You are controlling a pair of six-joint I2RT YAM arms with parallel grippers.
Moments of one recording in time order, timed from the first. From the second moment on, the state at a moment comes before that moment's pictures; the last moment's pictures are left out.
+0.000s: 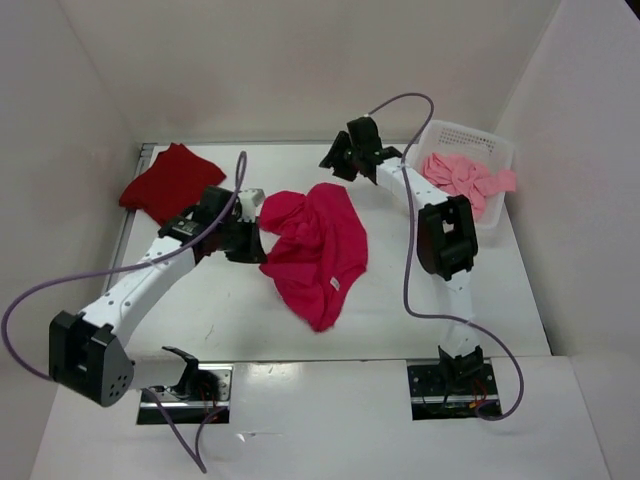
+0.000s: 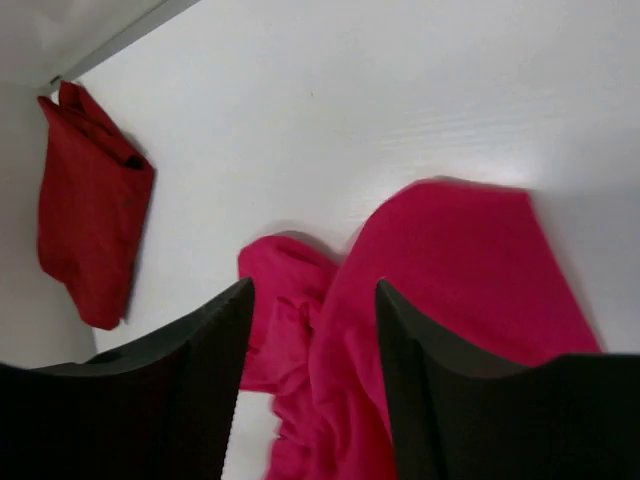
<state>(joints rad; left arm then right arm) -0.41 1.30 1.04 -0.69 0.31 -0.27 0.39 2.19 1.85 -0.33 -0.09 0.82</state>
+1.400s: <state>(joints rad) -0.15 1.63 1.22 -0.44 0.14 -0.40 0.31 2.13 1.55 -0.25 -0.09 0.69</state>
